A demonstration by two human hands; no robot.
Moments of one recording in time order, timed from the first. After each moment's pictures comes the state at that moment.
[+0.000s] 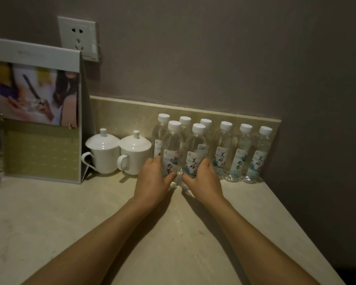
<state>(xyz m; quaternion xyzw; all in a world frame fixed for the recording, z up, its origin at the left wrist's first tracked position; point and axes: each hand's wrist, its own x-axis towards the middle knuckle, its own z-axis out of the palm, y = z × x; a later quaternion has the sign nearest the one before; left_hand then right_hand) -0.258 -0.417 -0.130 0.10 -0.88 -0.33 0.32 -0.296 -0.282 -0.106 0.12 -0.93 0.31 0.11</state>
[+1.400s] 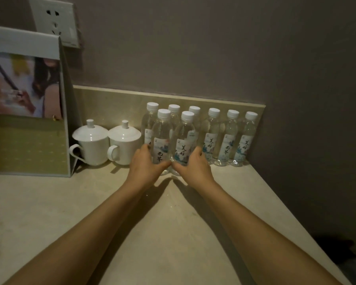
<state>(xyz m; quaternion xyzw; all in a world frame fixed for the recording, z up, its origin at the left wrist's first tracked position) -0.256 -0.420 -0.115 0.13 -0.85 -0.45 0.22 -0.280 -0.278 -0.096 0.10 -0.93 0.34 0.07</state>
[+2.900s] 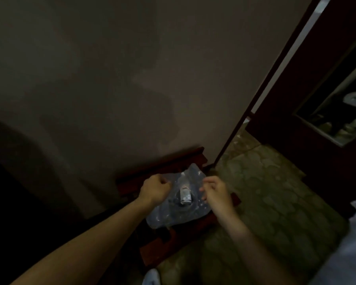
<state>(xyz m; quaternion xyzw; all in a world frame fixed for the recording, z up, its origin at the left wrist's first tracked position) -0.315 0.311 -0.322 0.03 -0.85 -0.47 -0.22 -0.251 0.479 -0.305 -0.25 -0.80 0.54 0.02</state>
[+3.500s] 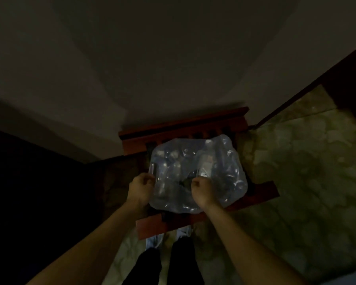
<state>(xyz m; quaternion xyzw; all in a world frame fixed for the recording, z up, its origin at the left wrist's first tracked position) -0.371 0.330 -0.537 0.30 -0.78 -0.48 -0.26 -0.377 0.518 -0.532 -0.21 -0.86 0.37 -0.30</state>
